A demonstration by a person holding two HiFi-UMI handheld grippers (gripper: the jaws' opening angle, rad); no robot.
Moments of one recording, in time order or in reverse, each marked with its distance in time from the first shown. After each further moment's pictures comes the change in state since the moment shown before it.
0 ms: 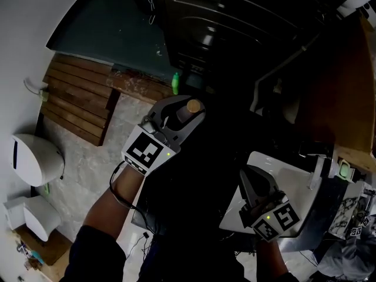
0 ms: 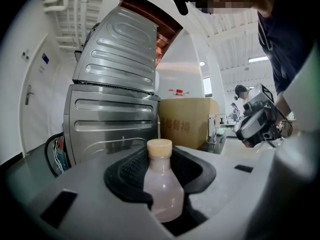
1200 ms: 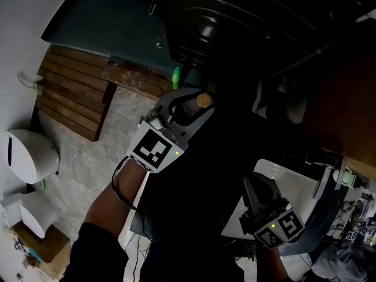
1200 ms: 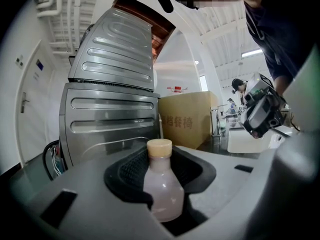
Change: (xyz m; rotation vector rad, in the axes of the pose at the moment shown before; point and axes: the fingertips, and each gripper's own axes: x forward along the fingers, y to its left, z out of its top) left arm 0.025 0.021 -0.022 0.080 -0.018 -0.013; right arm 0.023 -0.007 -0.008 0.068 0.003 0.000
